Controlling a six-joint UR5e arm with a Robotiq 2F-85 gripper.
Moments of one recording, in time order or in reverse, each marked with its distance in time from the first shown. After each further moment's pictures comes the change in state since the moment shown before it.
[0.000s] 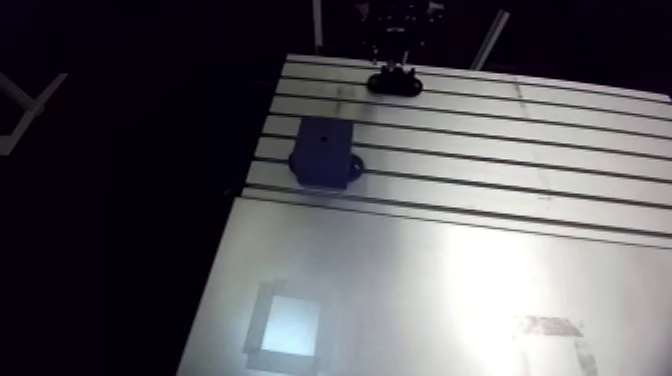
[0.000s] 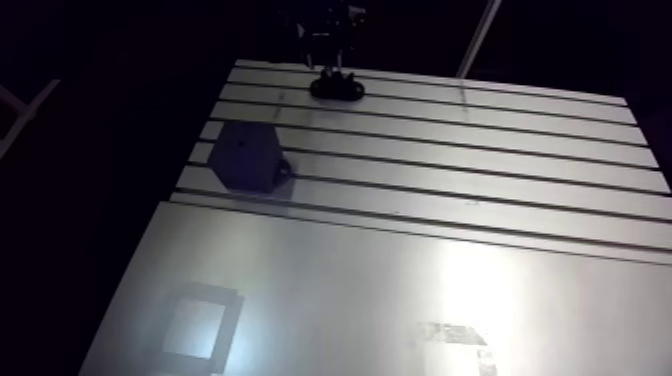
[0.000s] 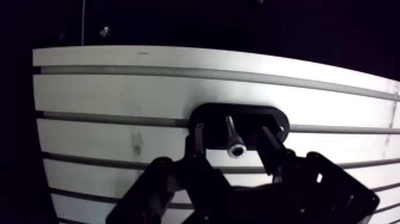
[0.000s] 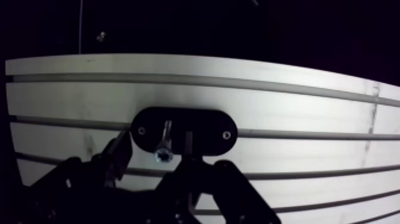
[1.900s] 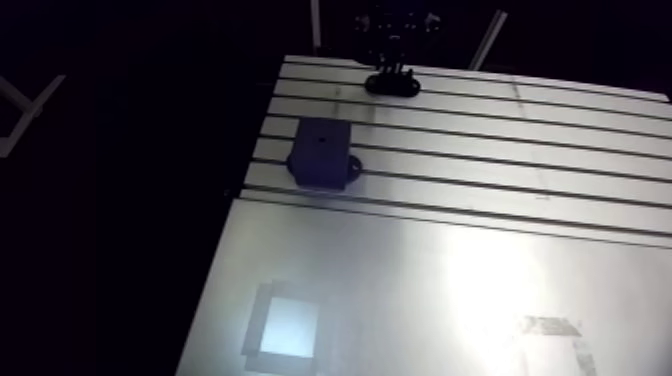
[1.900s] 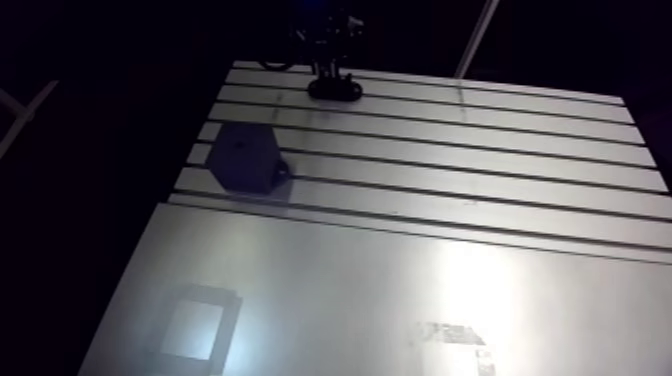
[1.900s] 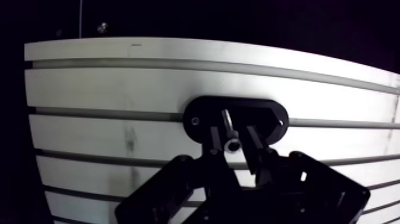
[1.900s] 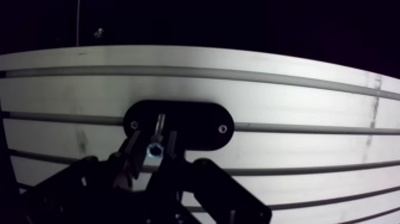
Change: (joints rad) arm -0.006 -0.001 0.017 0.000 -0.002 0.000
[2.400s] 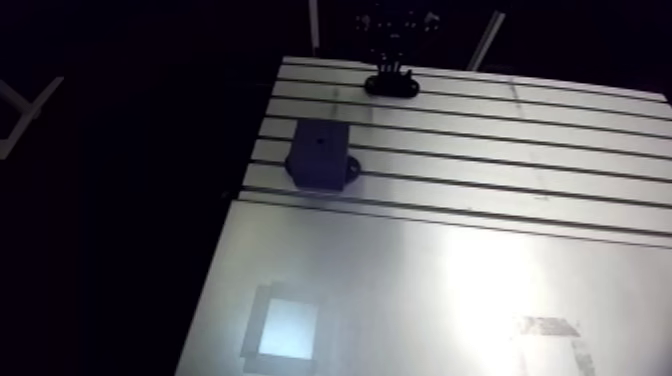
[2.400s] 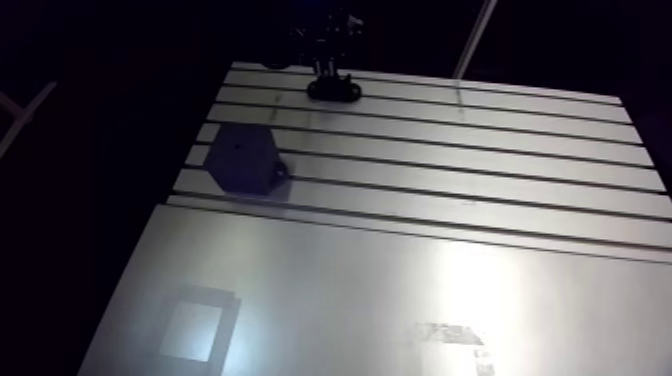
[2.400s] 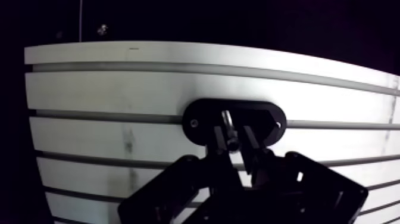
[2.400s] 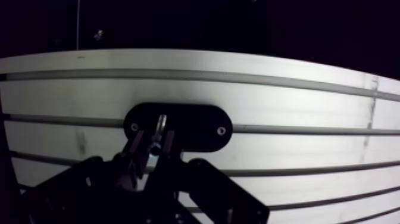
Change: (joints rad) arm -0.005 -0.003 -0.004 0.001 0.001 -0.001
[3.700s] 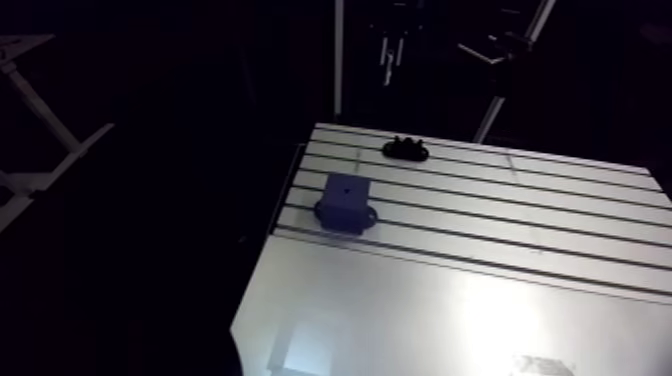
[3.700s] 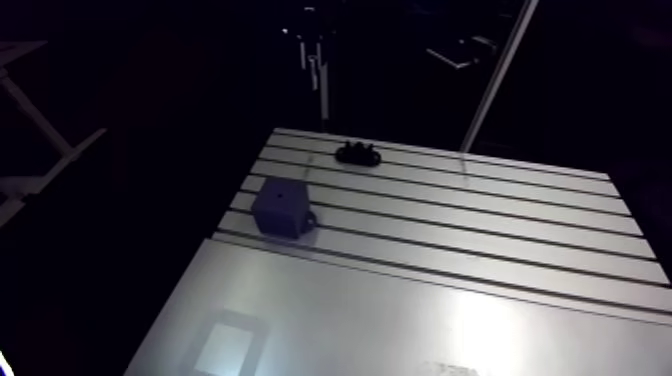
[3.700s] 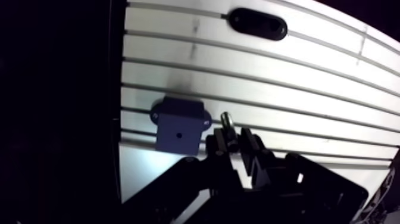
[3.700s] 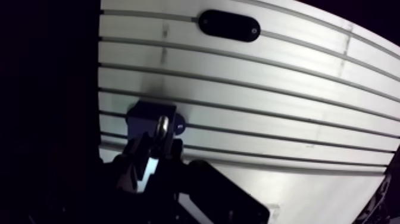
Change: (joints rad) arm 0.085 -0.217 -0.274 0.717 0.052 -0.020
